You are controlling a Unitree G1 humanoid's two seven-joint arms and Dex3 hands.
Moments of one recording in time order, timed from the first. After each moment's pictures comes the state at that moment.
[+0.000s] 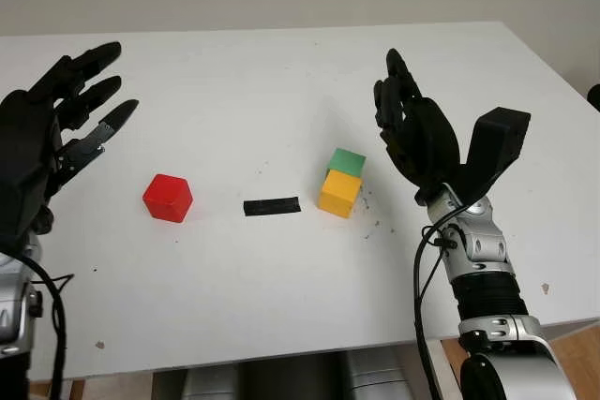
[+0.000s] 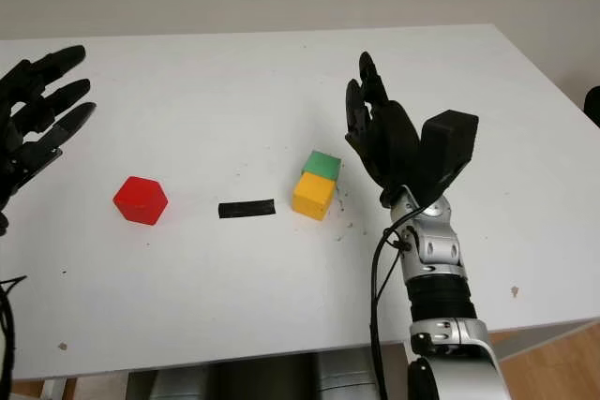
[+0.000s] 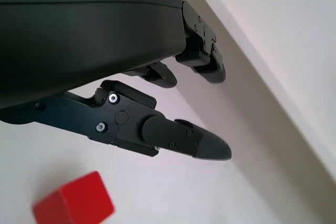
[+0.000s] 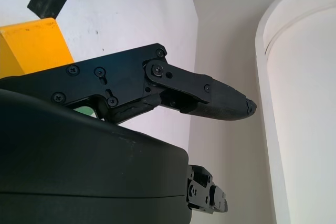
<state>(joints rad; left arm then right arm) -0.22 0.71 0.30 -0.13 0.08 0.14 -0.30 -0.57 -0.17 -0.15 0.41 0.24 0.05 0.34</state>
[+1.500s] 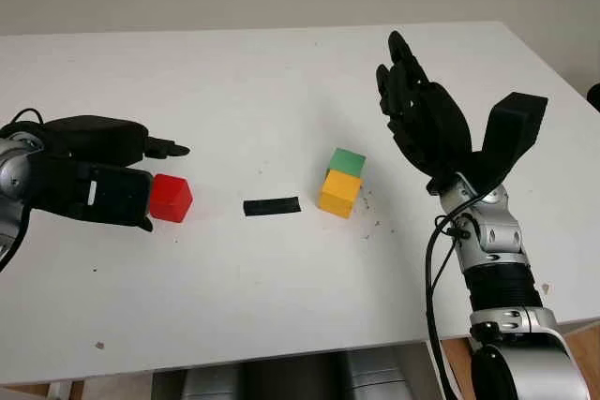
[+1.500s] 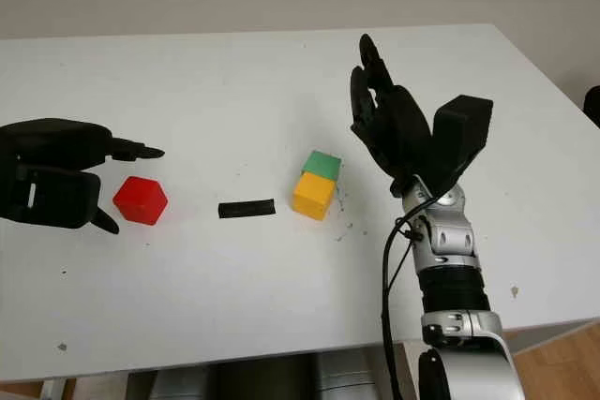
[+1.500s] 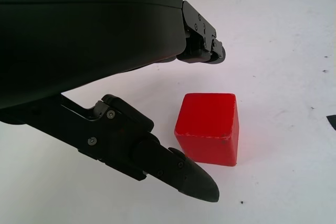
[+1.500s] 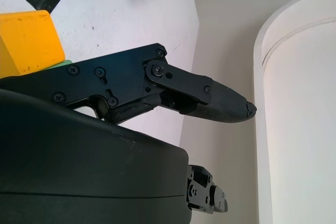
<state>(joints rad) -0.46 0.97 -0.13 0.02 0.56 -0.02 -0.71 -0.60 -0.22 -0.15 0.39 0.24 0.06 0.37</state>
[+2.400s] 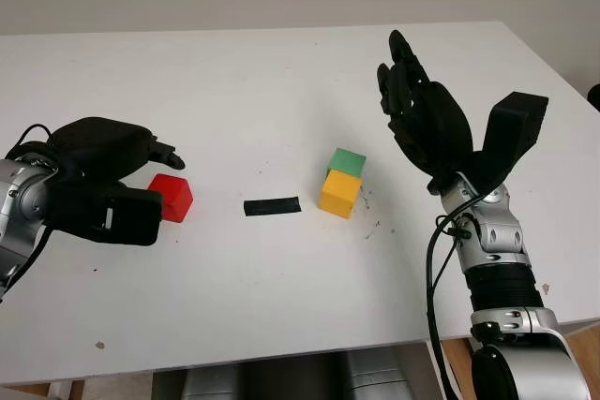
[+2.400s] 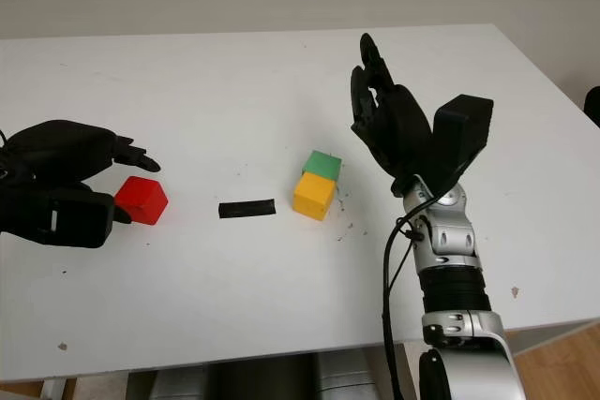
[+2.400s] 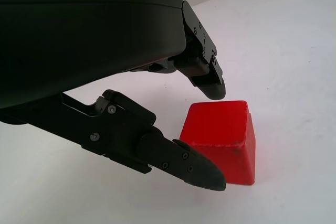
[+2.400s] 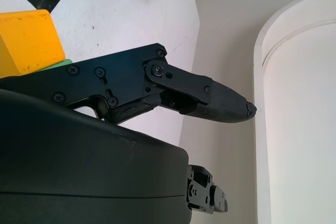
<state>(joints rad) -0.43 0.94 -0.16 0.05 0.71 -0.06 -0.57 -0.60 -0.22 -0.15 0.39 0.24 0.06 0.37</state>
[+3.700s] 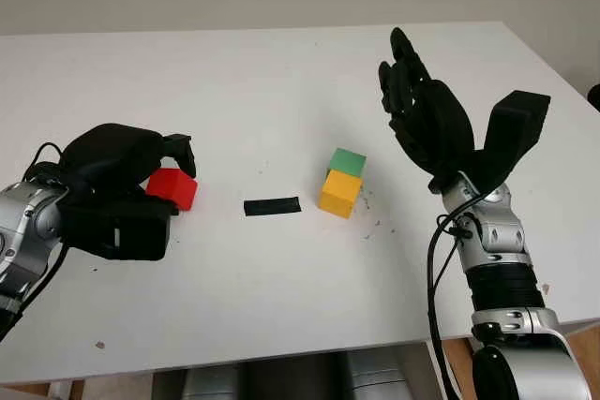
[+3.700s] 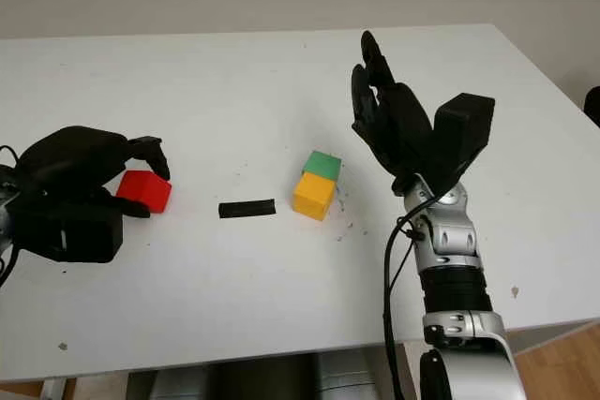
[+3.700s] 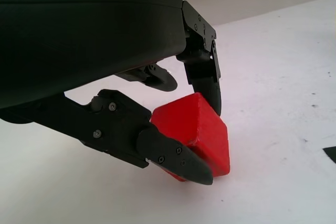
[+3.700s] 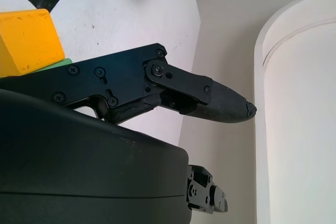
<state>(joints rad) -0.39 0.88 -0.14 0.06 0.72 -0.16 -0.35 -0.59 -0.22 -0.15 0.37 0.24 0.07 0.37</state>
